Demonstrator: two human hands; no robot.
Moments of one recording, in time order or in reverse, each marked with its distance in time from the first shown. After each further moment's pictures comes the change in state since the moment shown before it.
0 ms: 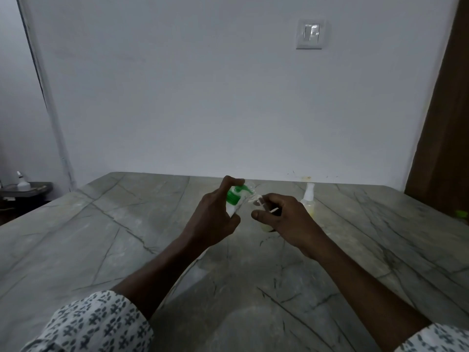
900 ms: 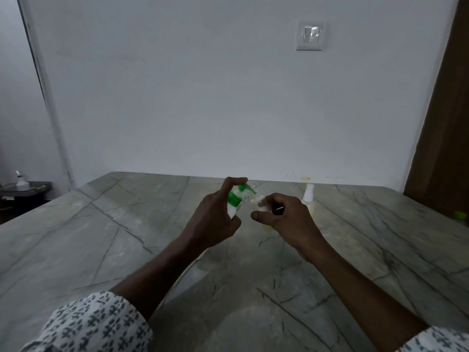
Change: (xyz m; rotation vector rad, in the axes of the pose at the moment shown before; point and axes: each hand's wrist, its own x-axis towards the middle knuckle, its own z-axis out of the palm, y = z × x) left_hand 0.000 0.001 0.000 0.035 -0.050 -0.004; right_hand -0.003 -0.002 0.002 0.022 0.110 0.026
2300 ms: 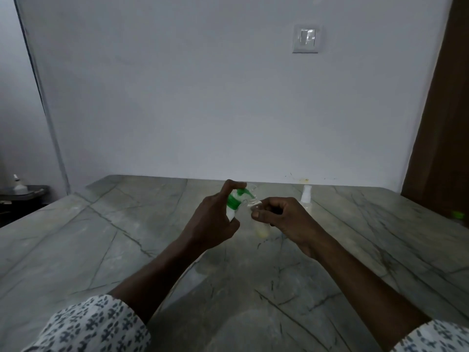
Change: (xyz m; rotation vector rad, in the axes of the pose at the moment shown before) left_hand 0.001 0.002 0.000 -0.009 -0.008 -0.002; right_hand 0.007 0.005 -0.009 0.272 -0.243 0.057
